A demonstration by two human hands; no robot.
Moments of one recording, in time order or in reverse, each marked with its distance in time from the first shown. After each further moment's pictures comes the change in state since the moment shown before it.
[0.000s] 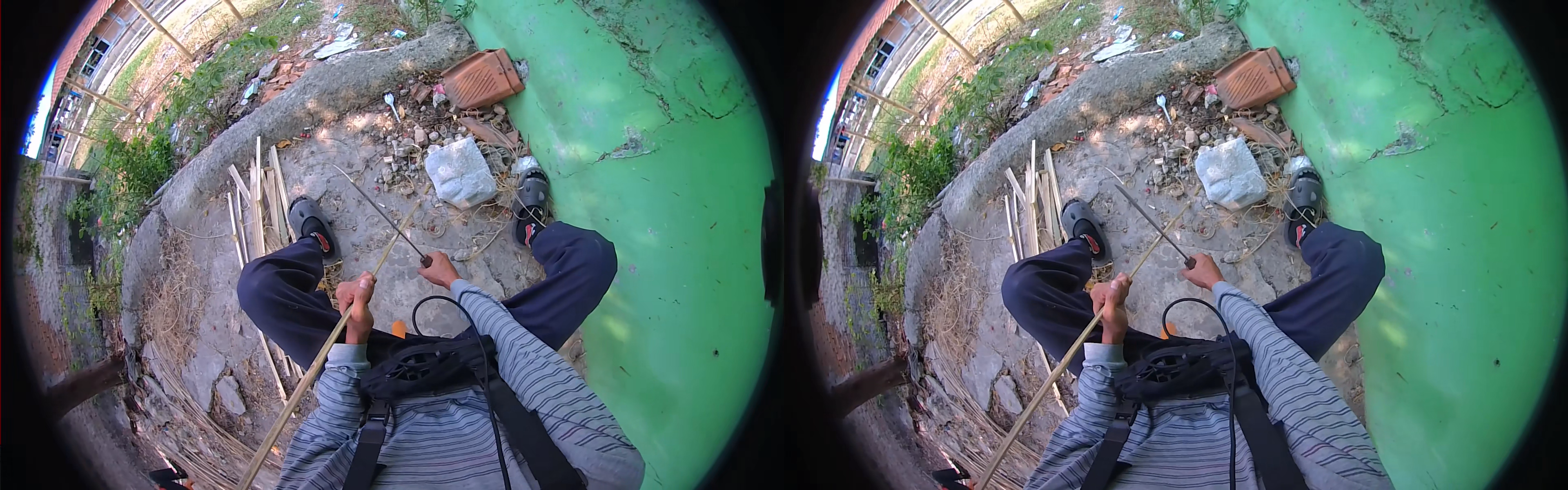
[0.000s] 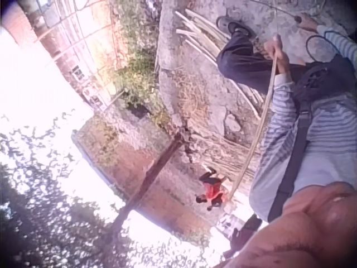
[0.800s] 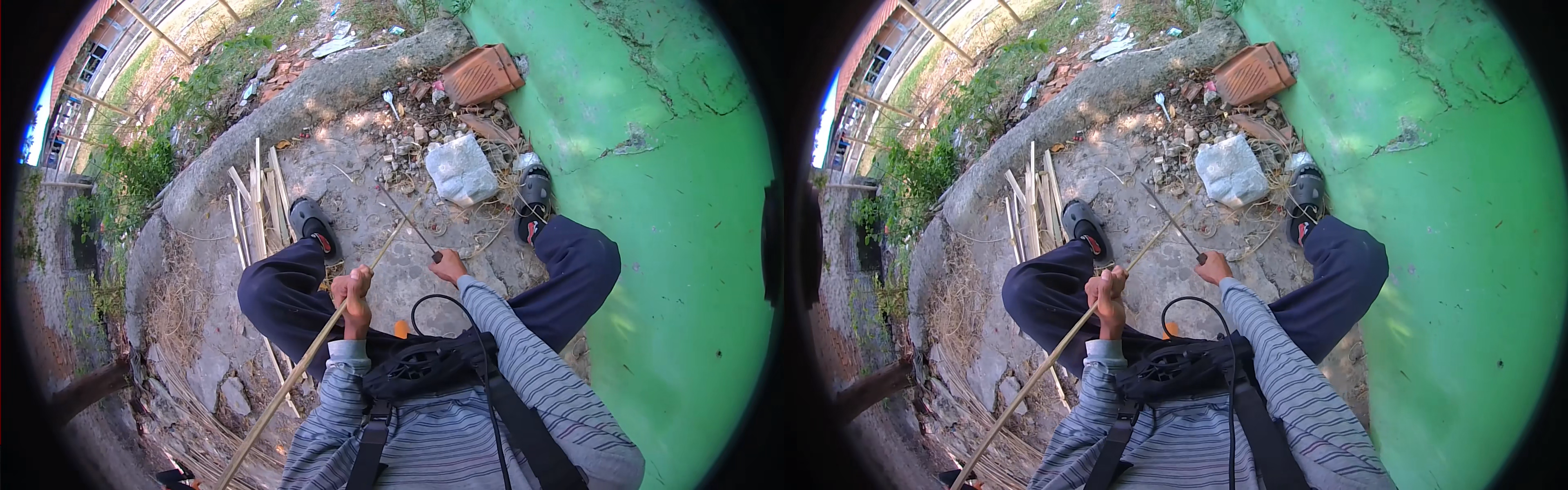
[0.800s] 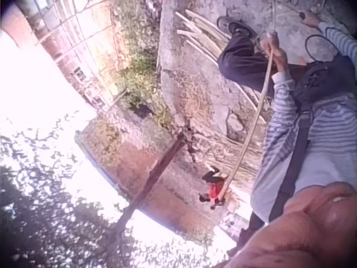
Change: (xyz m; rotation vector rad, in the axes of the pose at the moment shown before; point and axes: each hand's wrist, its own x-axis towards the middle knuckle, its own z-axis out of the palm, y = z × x) left_hand 0.021 0.002 0.011 -0.136 0.049 -0.056; right_hand 0.014 0.035 -0.009 -0.036 0.109 0.073
